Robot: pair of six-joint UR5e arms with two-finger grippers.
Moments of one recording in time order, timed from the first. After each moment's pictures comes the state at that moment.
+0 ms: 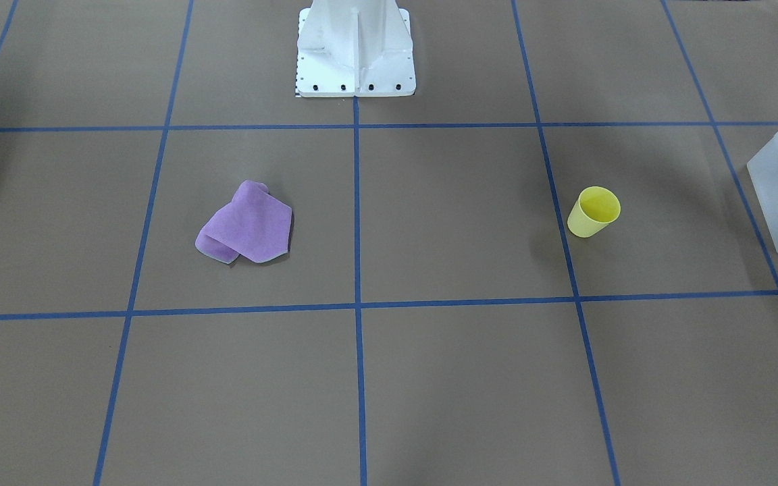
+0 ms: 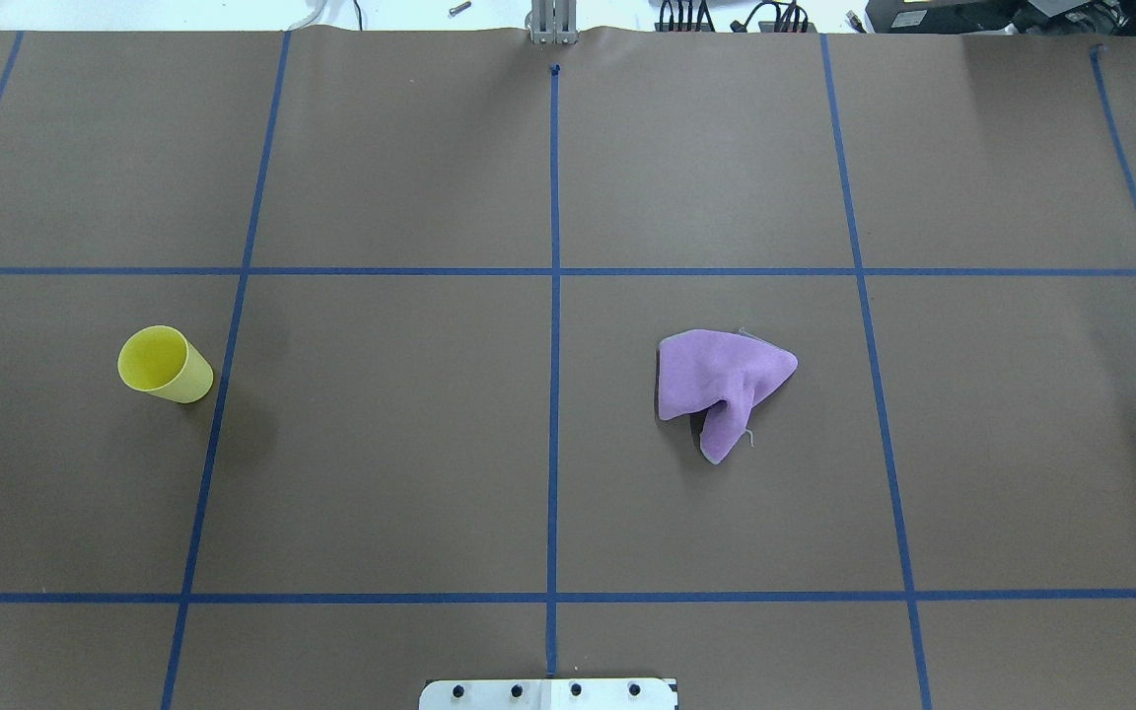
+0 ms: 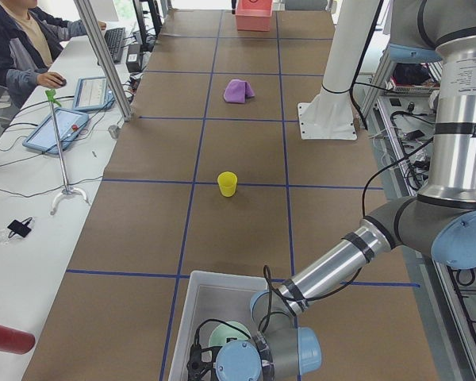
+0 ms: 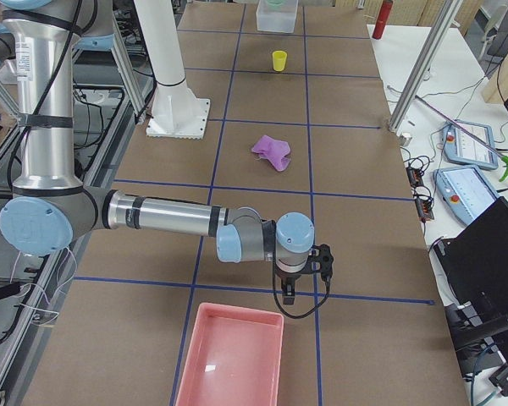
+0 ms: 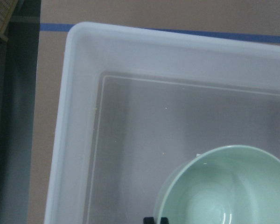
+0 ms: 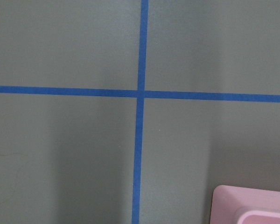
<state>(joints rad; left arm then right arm) -1.81 -1.59 -0.91 -2.08 -2.41 0.21 1.52 -1.61 1.53 -1.38 2.37 0.08</state>
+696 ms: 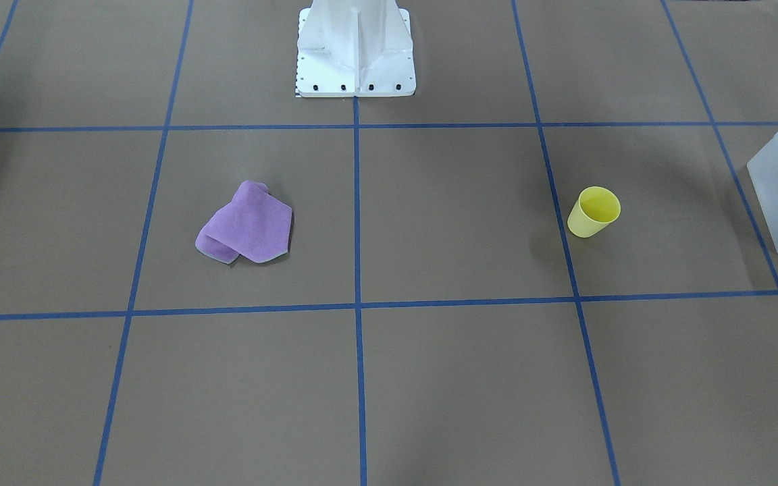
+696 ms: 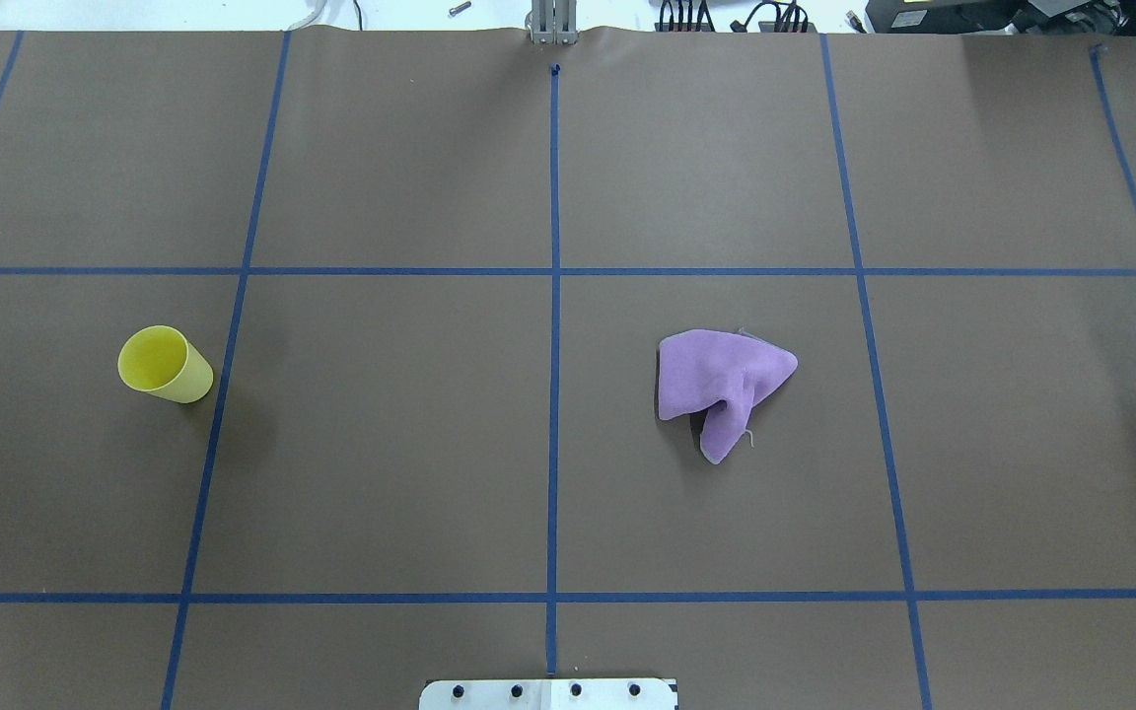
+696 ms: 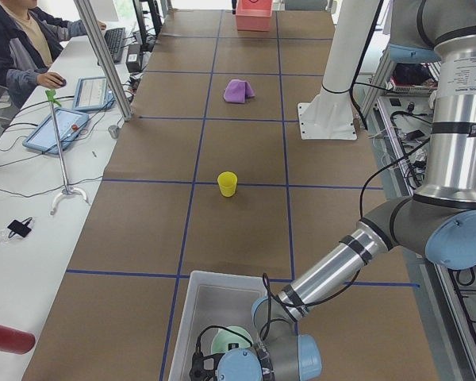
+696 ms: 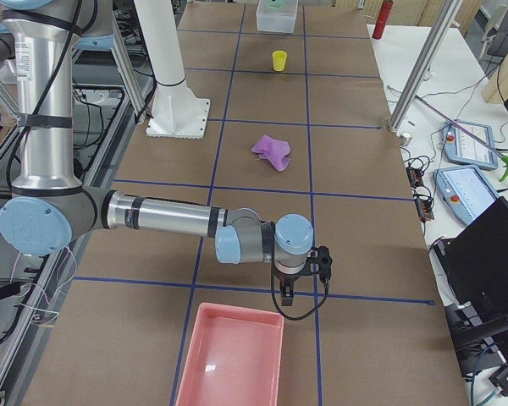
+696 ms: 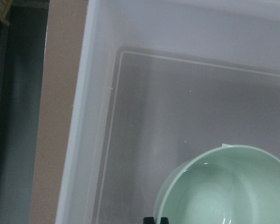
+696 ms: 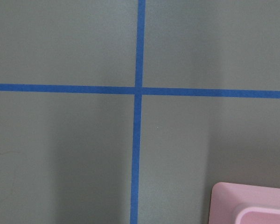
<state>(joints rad) -1.78 -1.62 -0.85 -2.12 -2.42 0.15 1.52 -1.62 1.52 -1.38 2.37 0.08</state>
